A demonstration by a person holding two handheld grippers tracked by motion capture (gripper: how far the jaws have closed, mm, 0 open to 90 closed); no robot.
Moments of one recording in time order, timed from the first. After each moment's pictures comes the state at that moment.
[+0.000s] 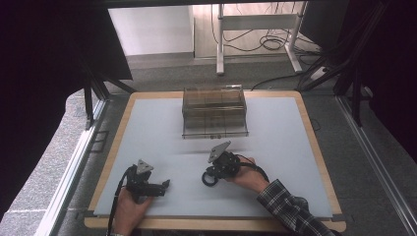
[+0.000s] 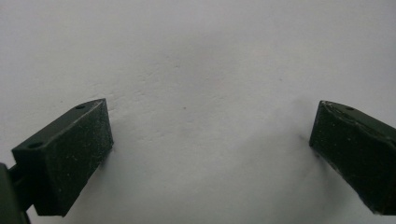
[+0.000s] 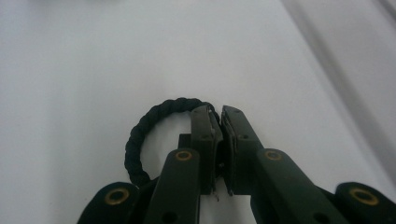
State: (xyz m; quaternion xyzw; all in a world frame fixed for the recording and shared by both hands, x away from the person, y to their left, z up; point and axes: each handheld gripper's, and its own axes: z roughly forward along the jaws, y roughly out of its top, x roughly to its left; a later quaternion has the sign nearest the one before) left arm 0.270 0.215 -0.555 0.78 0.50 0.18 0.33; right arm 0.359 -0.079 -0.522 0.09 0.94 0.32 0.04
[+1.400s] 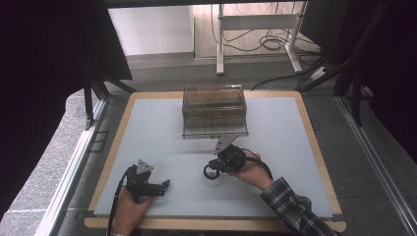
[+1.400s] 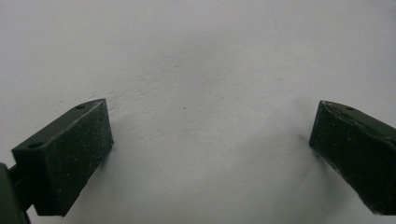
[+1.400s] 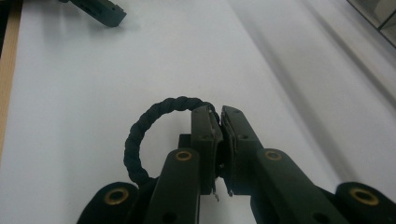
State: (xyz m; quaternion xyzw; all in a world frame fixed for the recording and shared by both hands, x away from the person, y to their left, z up) left arm 0.270 0.215 -0.555 0.78 0.50 0.18 0.33; right arm 0.364 -0.092 -0.496 0.12 0.93 0.35 0.04
